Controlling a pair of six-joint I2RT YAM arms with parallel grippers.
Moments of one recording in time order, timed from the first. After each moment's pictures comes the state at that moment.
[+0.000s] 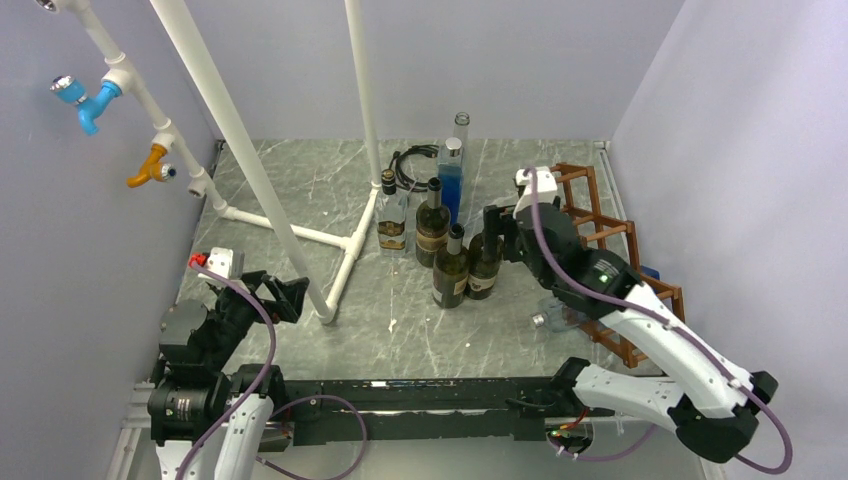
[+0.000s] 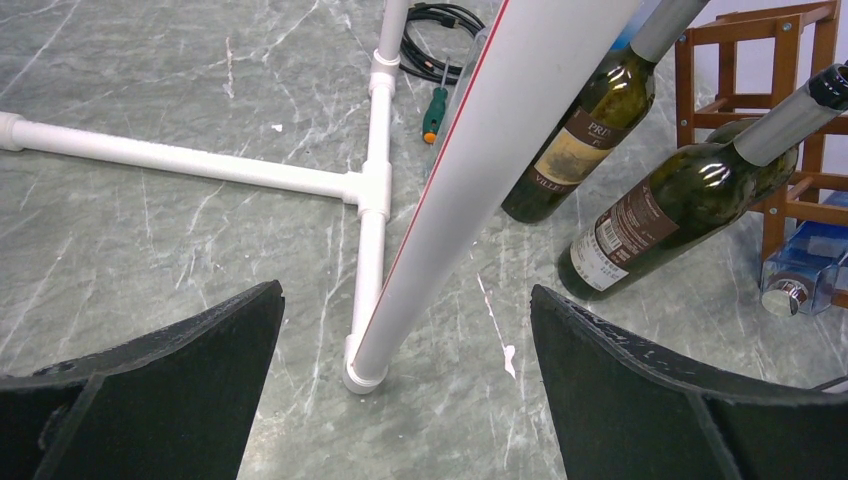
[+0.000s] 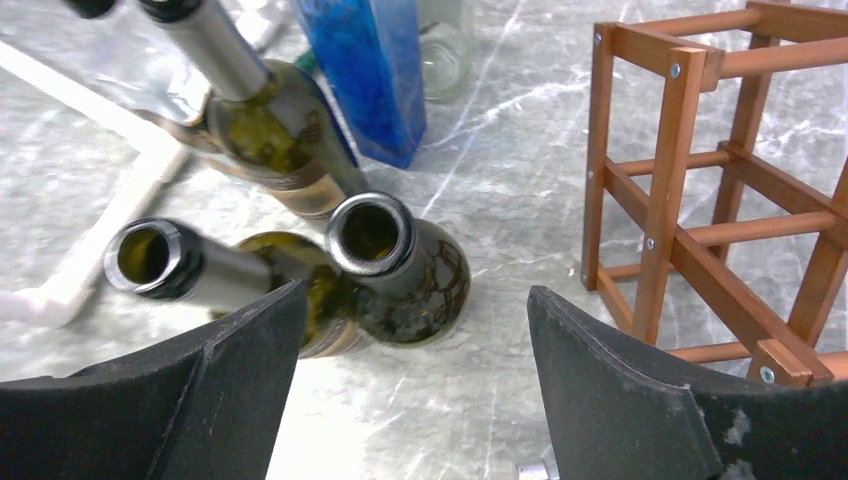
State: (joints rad) left arm -0.03 0.21 0.79 -0.74 0.29 -0.23; right arm 0.80 0.97 1.14 -0.69 0.53 0.33
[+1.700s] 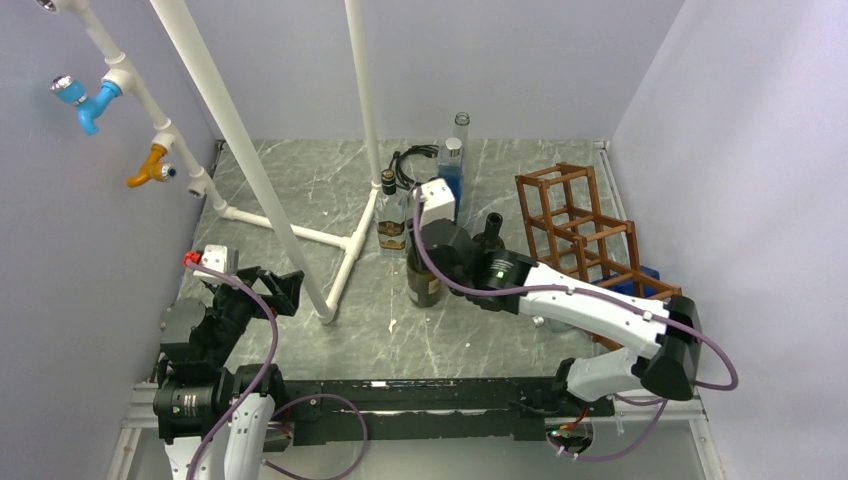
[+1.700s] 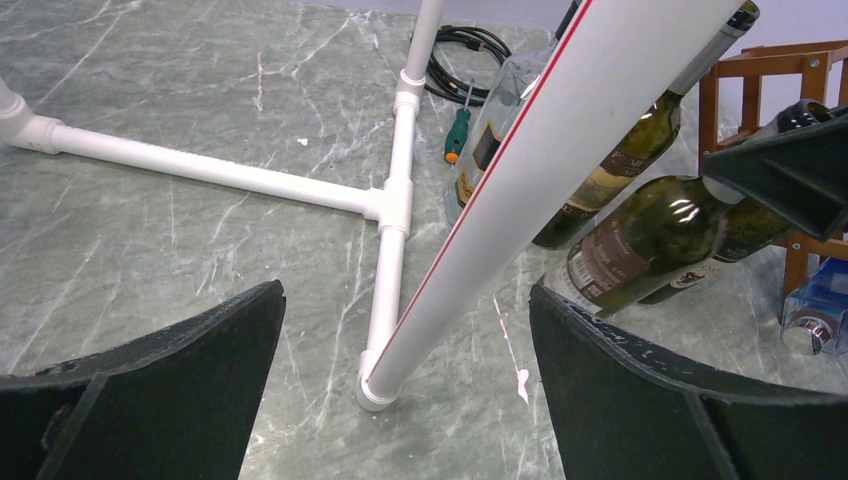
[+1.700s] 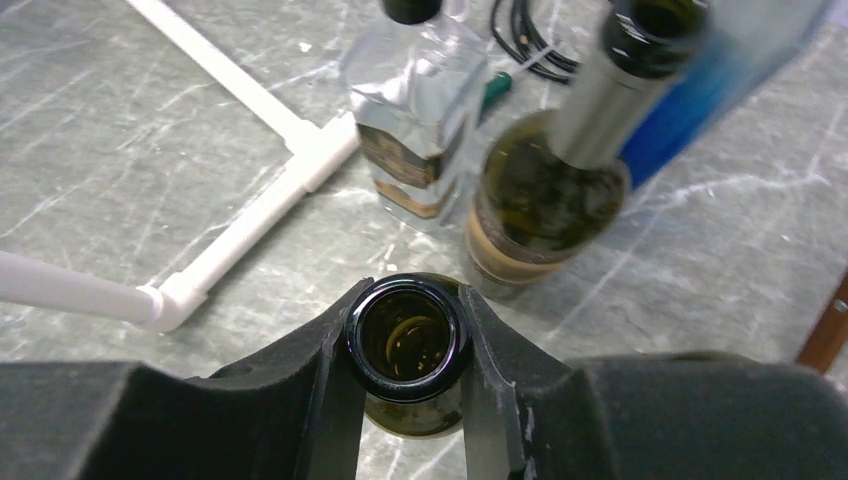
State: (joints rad) left arm 0.06 0.22 0.77 -0.70 0.32 -0.23; right arm 1.09 1.31 1.16 -0.34 0.63 0.32
